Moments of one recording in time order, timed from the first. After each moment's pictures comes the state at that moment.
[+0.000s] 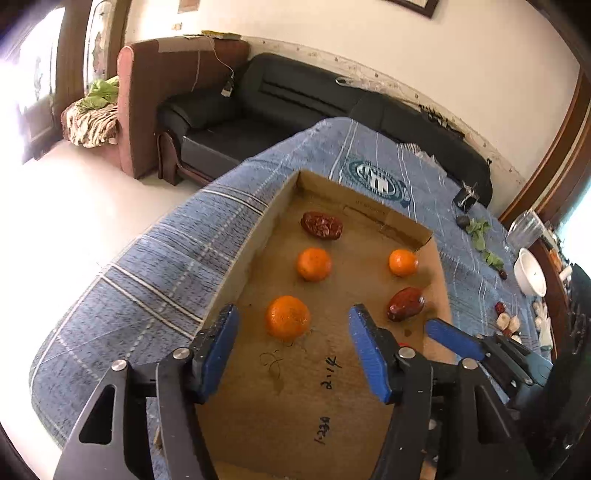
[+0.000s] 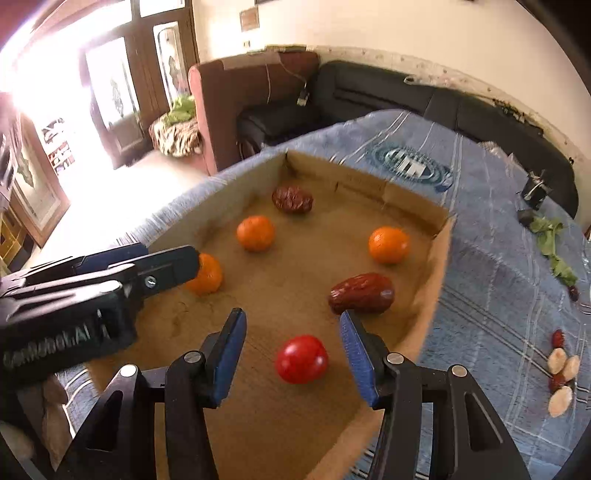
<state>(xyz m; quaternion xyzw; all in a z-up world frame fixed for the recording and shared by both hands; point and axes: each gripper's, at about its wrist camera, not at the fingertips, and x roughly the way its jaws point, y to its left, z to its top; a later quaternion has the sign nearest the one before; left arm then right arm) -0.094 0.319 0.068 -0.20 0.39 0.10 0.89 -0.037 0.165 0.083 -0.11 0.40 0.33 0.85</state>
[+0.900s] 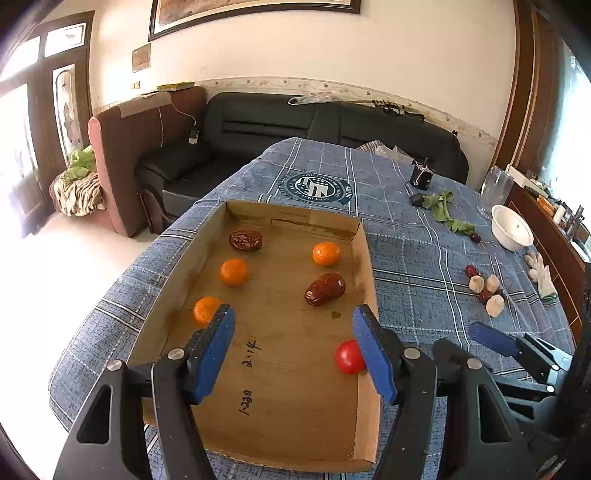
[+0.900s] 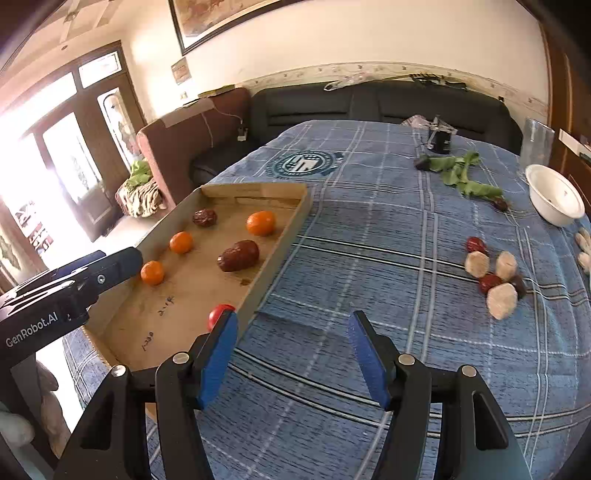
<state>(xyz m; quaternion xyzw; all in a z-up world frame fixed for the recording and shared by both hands) -0.111 0.213 0.103 -0.08 0.35 0.08 0.93 -0.060 0.024 0.090 0.01 0.39 0.25 0.89</state>
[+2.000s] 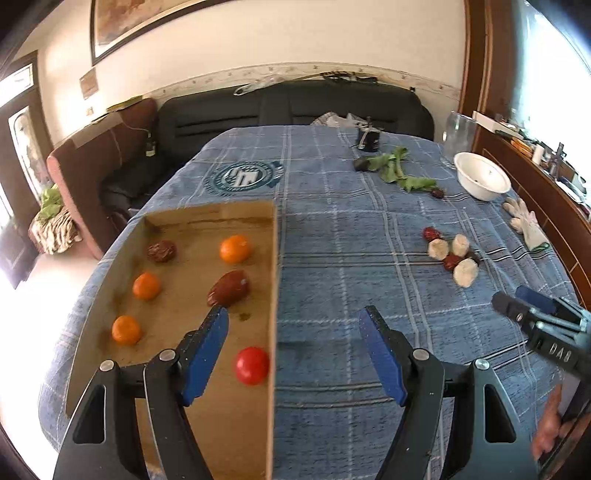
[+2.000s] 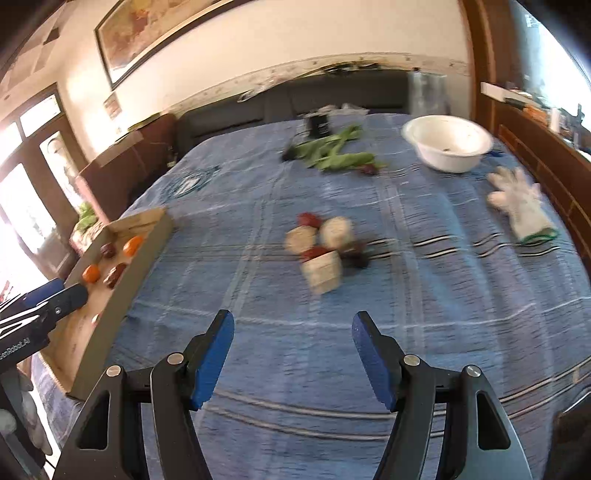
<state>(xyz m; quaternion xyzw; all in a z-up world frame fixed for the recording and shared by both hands) -0.065 0.117 0.093 0.01 0.39 0.02 0.92 -0.035 -0.141 0.072 0.08 0.40 0.13 0.91</state>
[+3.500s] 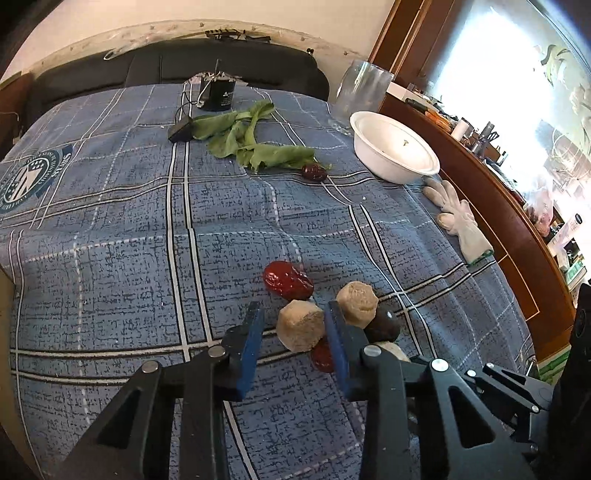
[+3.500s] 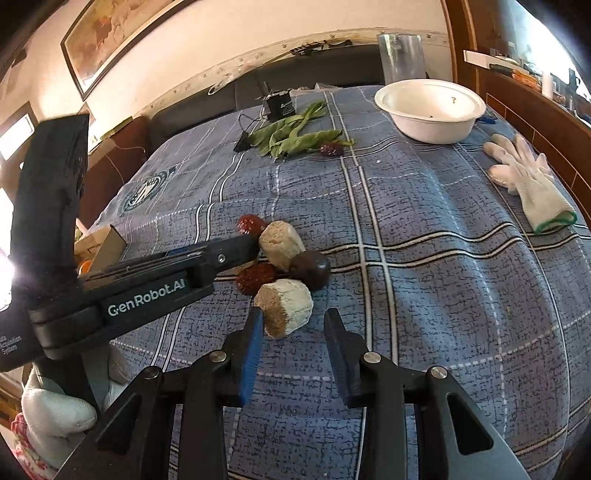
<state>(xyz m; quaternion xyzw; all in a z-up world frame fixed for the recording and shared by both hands) 0.089 -0.009 0.014 -0.06 0.44 -0.21 0.87 0.021 -0.147 0.033 0.10 0.44 0.12 0.89</state>
